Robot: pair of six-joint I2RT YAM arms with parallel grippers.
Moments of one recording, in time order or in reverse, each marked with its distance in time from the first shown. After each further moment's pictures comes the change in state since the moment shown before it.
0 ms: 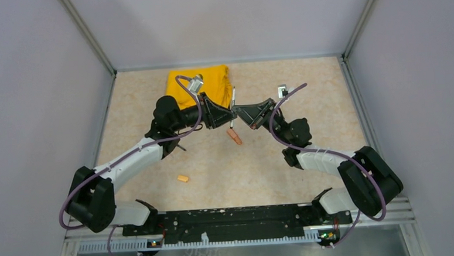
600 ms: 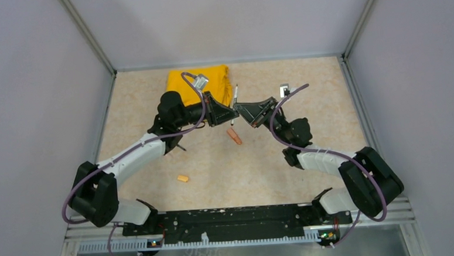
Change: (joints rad) left arm -0.011 0.043 0.045 -0.037 0.022 0.006; right arm -0.002 -0.002 0.000 0.007 0.022 -0.018
